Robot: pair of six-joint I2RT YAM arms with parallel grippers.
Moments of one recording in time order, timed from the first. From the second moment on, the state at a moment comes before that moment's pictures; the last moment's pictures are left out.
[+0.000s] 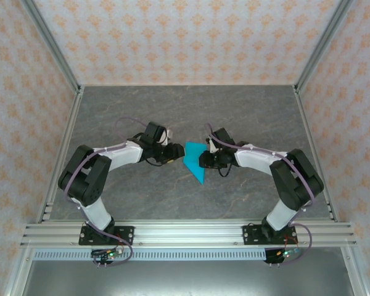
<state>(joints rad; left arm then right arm) -0.43 1.73 0.93 -0.16 0.48 -0.76 0.56 1.65 0.88 -0.30 -0.27 0.50</state>
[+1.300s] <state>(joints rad) -0.52 1.85 1.07 -0.11 0.52 -0.91 0.94 1.42 0.73 -0.23 0.17 0.53</state>
